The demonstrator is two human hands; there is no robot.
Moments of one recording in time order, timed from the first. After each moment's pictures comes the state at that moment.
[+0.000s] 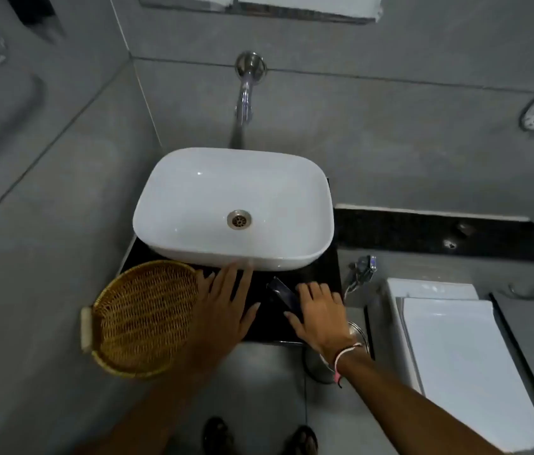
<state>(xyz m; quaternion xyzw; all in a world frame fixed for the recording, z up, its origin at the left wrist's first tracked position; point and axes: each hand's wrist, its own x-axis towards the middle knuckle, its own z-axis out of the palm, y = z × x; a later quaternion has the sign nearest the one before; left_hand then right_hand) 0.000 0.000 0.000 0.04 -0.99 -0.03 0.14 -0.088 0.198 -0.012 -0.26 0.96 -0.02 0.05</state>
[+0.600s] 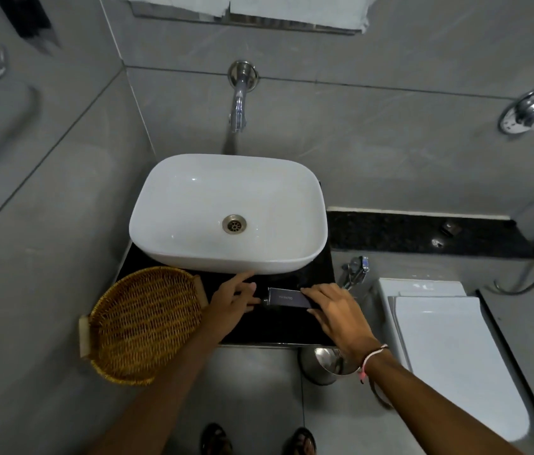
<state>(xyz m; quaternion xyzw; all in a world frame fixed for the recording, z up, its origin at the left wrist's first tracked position) -0.027 0.003 0.022 0.19 -0.74 -0.64 -0.05 -0.100 0.242 0.012 -0.35 0.93 -0.13 0.03</state>
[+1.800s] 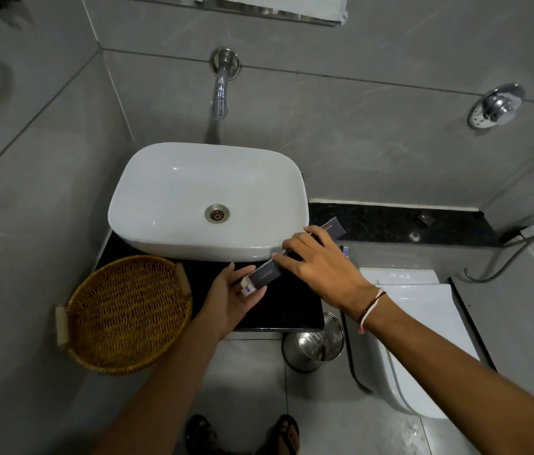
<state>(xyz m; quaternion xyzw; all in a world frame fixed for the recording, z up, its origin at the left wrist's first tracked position) -0.041 0.034 -0.004 0.33 -0.23 -0.91 -0.08 -0.115 0.223 0.102 -0.52 0.84 0.08 -0.13</state>
